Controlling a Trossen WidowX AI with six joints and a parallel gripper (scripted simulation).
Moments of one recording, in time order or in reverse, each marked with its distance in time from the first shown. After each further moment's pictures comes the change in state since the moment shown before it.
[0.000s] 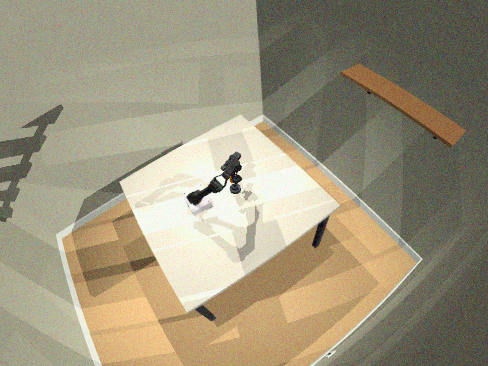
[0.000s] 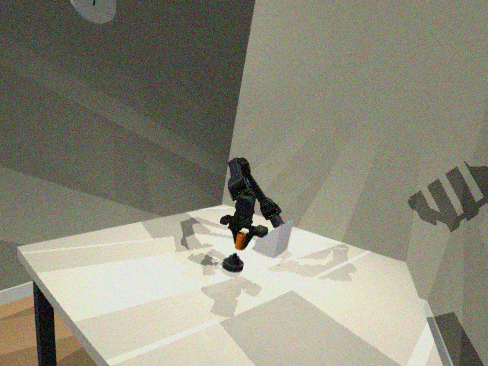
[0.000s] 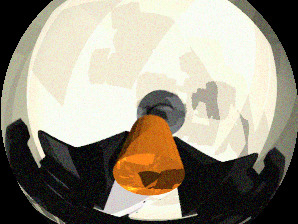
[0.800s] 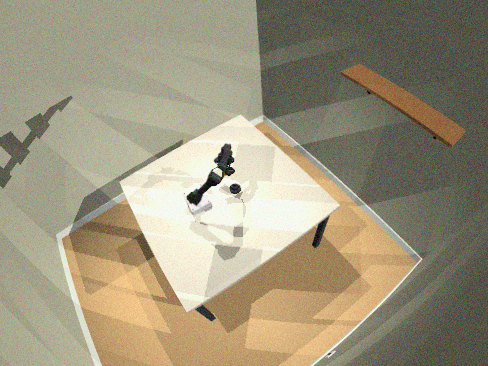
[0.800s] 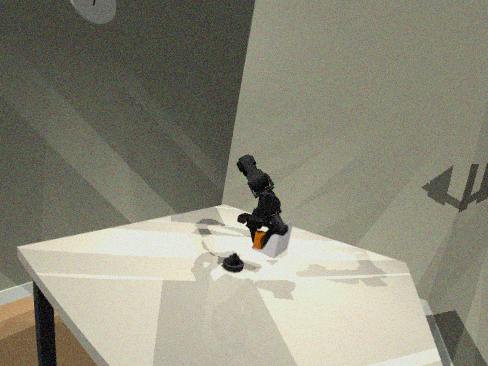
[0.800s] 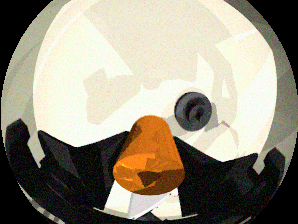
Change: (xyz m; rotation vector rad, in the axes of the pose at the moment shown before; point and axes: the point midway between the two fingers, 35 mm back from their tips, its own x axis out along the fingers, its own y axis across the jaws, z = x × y) arm -0.028 0.072 -0.008 -0.004 -0.001 0.014
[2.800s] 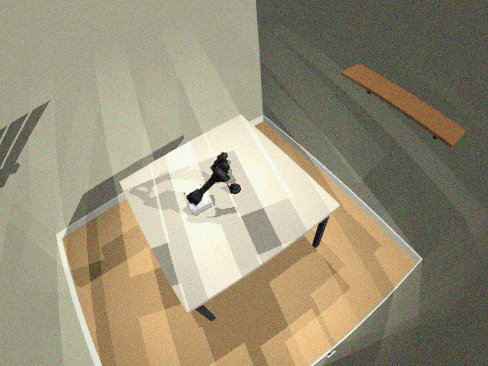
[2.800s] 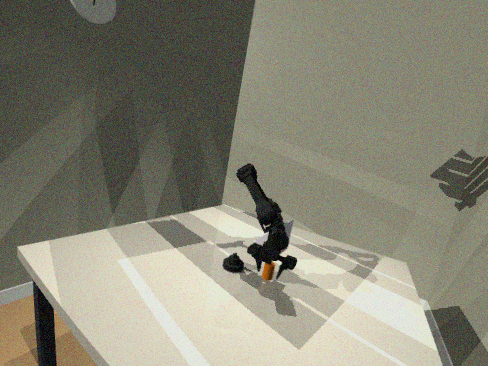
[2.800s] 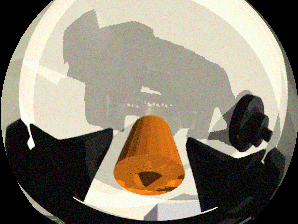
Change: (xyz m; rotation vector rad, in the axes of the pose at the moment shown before) arm 0.118 0.052 -0.018 0.007 -0.004 -0.017
